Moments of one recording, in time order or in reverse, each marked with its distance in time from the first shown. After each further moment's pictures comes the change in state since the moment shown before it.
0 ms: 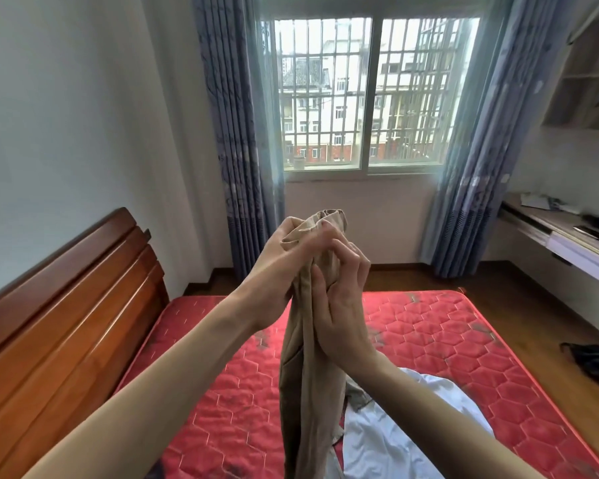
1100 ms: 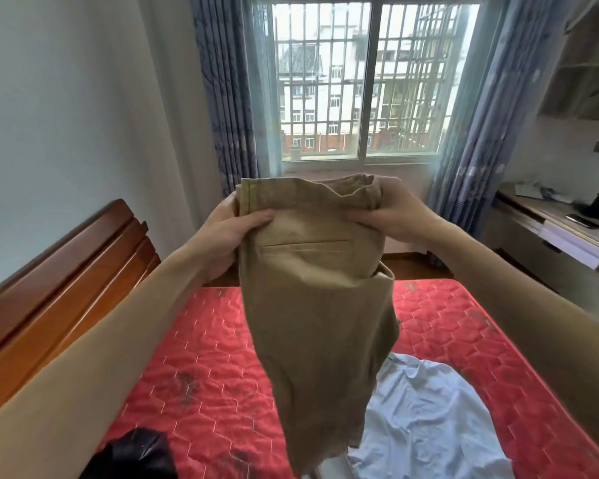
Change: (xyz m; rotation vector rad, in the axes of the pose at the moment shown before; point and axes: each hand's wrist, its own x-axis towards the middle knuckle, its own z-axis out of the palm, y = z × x) left_hand 0.019 0.033 -0.097 0.197 0.205 0.059; right_hand 0.139 0.009 -0.057 -0.031 -0.577 0.234
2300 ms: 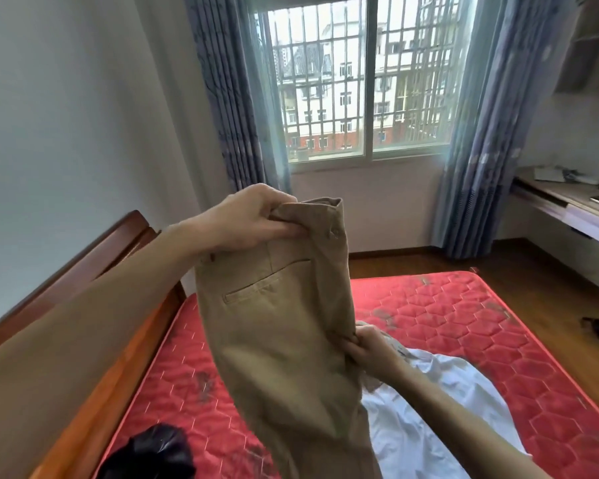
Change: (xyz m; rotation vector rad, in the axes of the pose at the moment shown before) left_hand -0.008 0.057 0.055 0.966 -0.488 0.325; right_hand -0.170 0.170 0.122 0.104 -0.062 0.200
